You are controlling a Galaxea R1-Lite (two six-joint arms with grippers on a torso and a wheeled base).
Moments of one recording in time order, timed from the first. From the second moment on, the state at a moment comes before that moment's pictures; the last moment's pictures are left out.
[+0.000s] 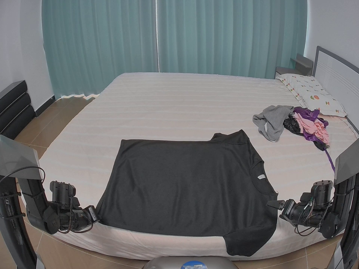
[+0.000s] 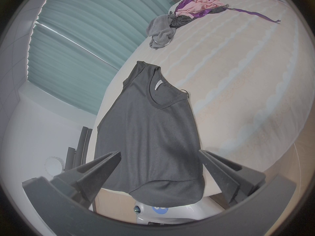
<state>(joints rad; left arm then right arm) 0.01 2.19 -0.26 -1.01 -0.22 -0.55 0.06 2.23 -0.02 -1.51 0.29 0.74</state>
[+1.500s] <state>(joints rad) 0.00 2.18 -0.27 -1.01 -0.23 -0.65 0.02 2.34 -0.29 -1.55 0.22 0.74</state>
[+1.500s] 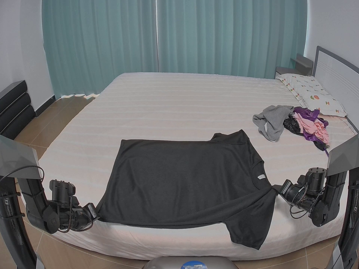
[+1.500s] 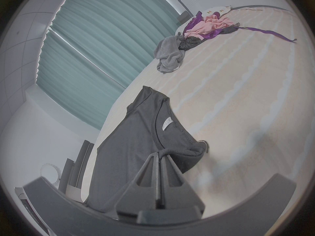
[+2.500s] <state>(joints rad) 0.00 2.18 -0.27 -1.01 -0.23 -0.65 -0.01 2.34 -0.02 -1.55 0.54 0.40</state>
